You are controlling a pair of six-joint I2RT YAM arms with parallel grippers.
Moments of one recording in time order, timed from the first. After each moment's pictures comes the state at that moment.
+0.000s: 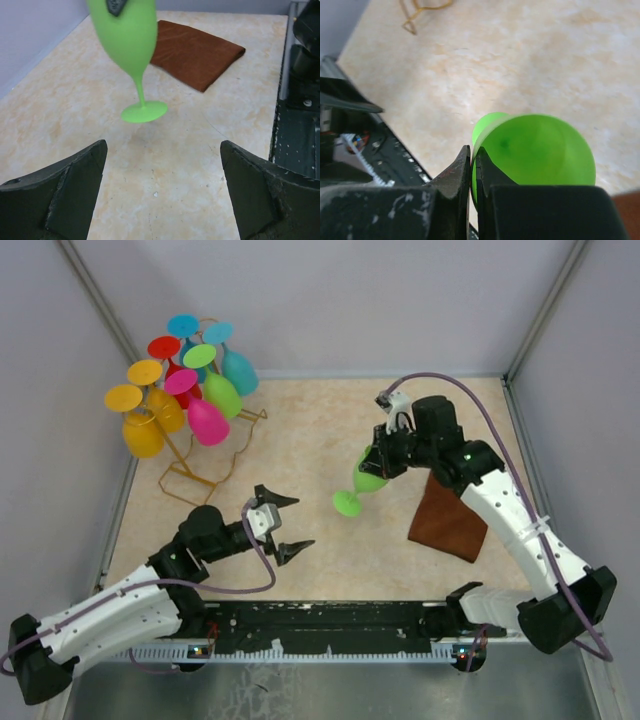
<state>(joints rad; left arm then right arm) -0.92 0.67 0.46 0.13 0.30 0.22 0.48 1.20 1.26 -0.67 -0.47 0.18</state>
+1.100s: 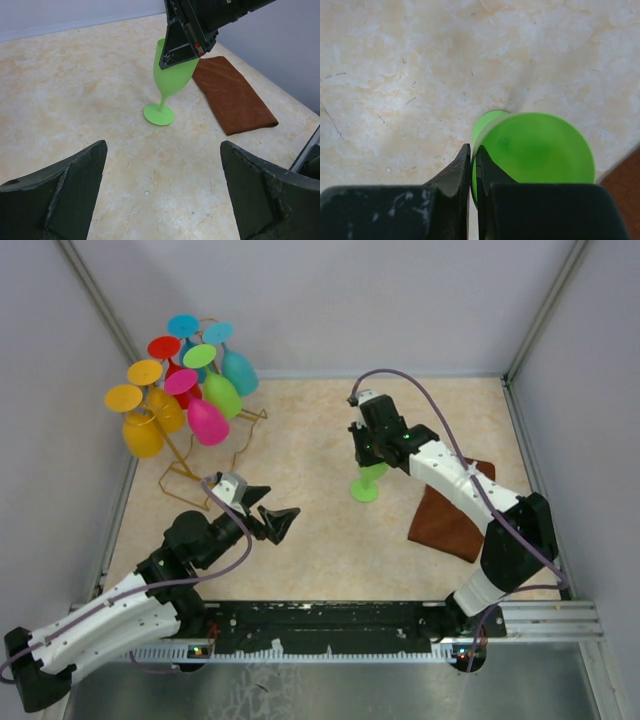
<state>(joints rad) -0.92 0.57 0.46 0.12 -0.17 -0.23 0.56 1.55 1.30 -0.54 0.06 0.18</state>
